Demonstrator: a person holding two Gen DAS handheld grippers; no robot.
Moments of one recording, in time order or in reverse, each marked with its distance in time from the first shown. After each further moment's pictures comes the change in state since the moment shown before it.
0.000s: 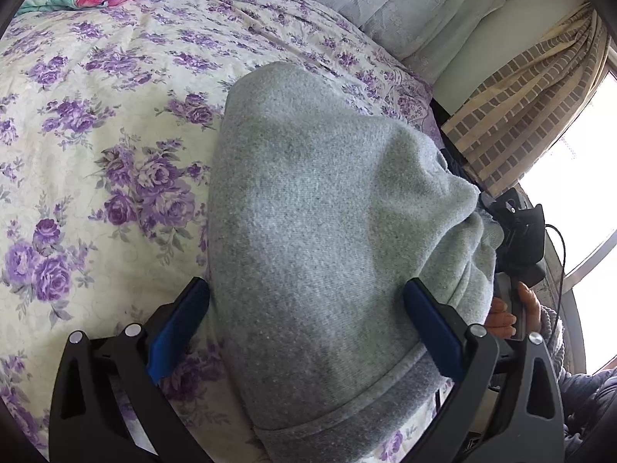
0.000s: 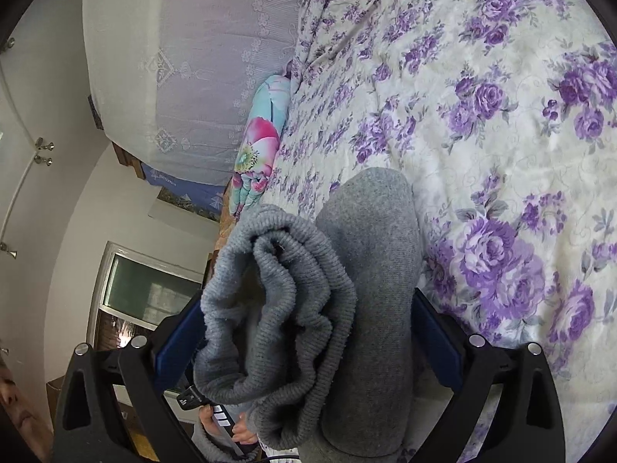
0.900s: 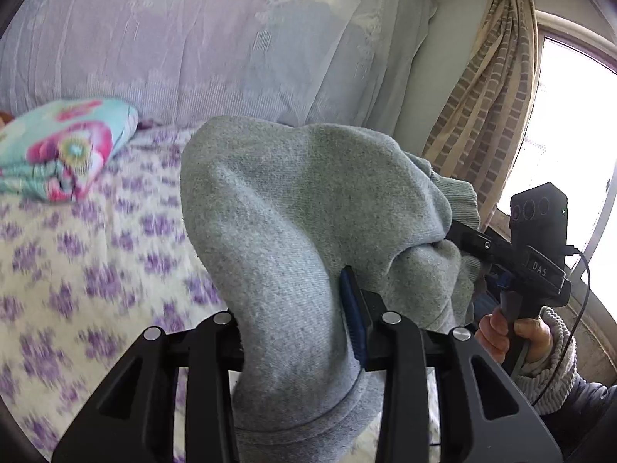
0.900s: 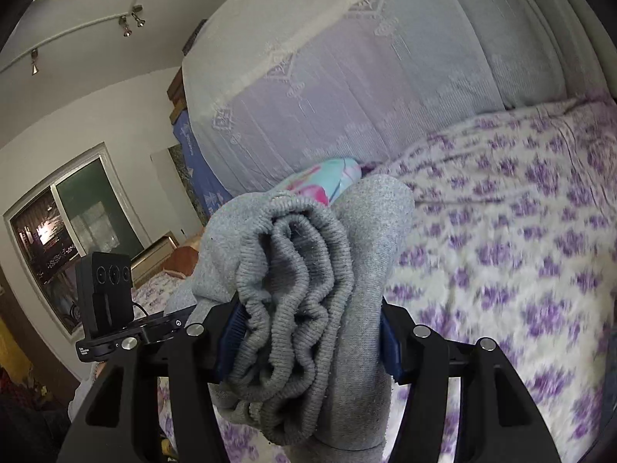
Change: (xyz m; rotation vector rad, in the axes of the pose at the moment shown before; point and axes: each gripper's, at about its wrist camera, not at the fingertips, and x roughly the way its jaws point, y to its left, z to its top) left arm -0.092 -0.105 0.110 0.300 -0.332 0.049; right arm -0.056 0.193 0.016 -0.704 -0.269 -0.161
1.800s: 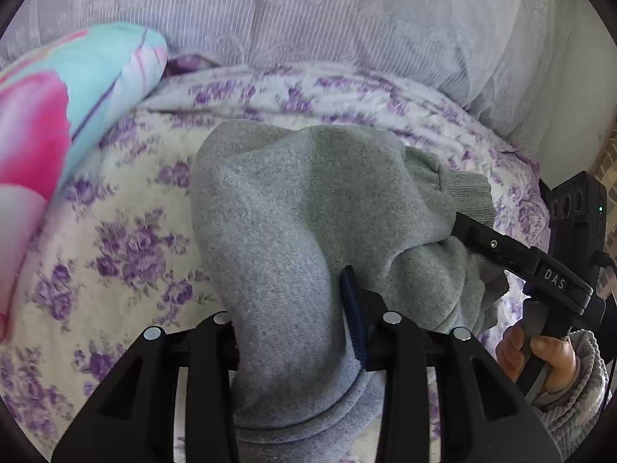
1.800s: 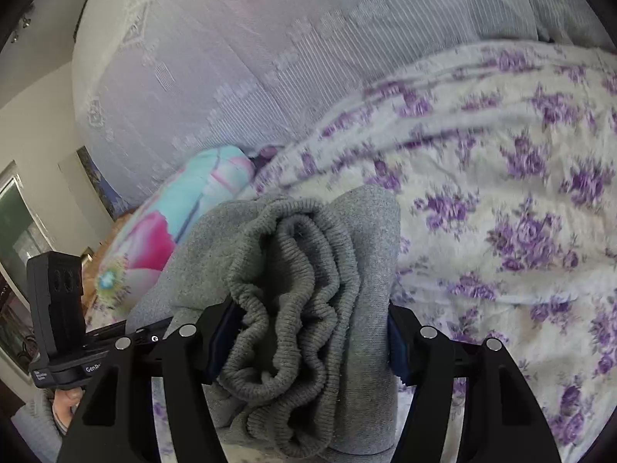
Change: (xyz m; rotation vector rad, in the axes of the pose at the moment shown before) left arm 0.347 0.250 0.093 -0.150 0.236 0.218; right arm 0.374 -0.242 0.095 0.105 0.163 -0.202
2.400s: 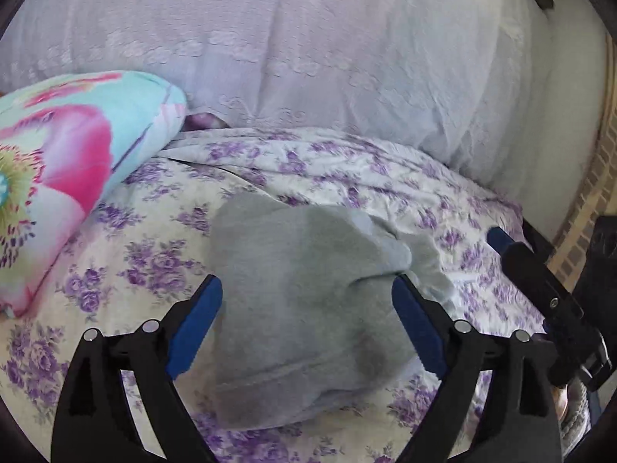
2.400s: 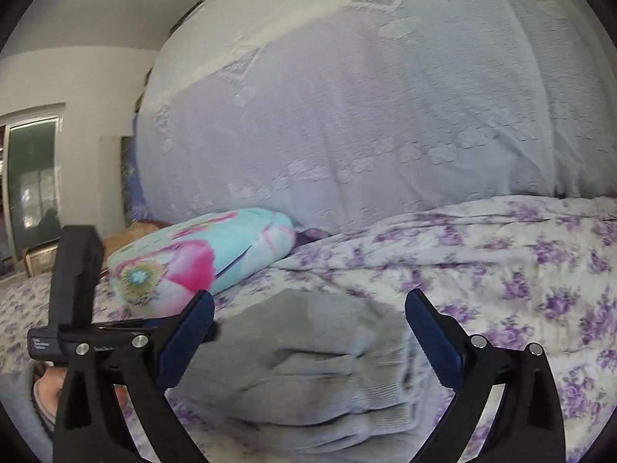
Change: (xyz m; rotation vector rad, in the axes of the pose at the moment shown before) left arm -0.063 -0.028 -0.017 0.030 -0.241 -0.015; right arm -0.073 0.093 -0.021 -0.351 -0.337 0.028
